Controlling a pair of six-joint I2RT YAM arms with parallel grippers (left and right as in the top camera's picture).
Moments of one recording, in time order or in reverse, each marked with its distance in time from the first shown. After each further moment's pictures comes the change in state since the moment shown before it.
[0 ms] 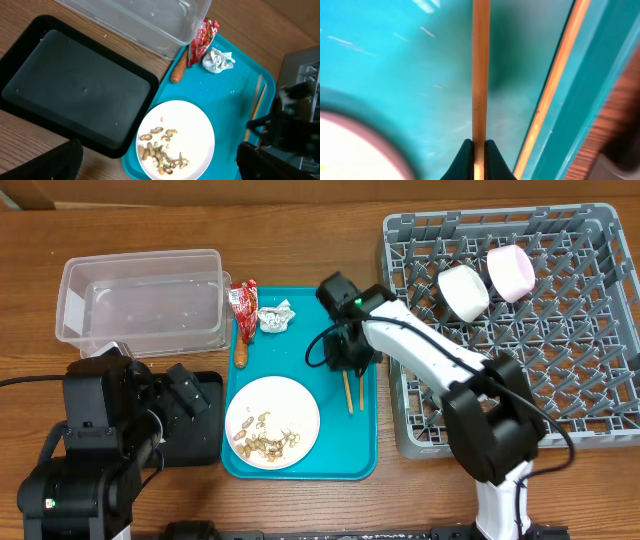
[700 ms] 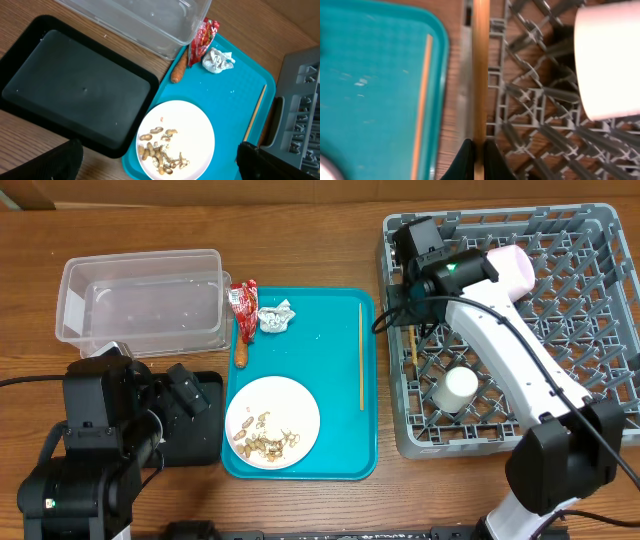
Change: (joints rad) left arm 0.000 0.000 0.000 0.000 0.000 0.000; right arm -0.235 -0.217 0.010 -0.063 0.216 -0.225
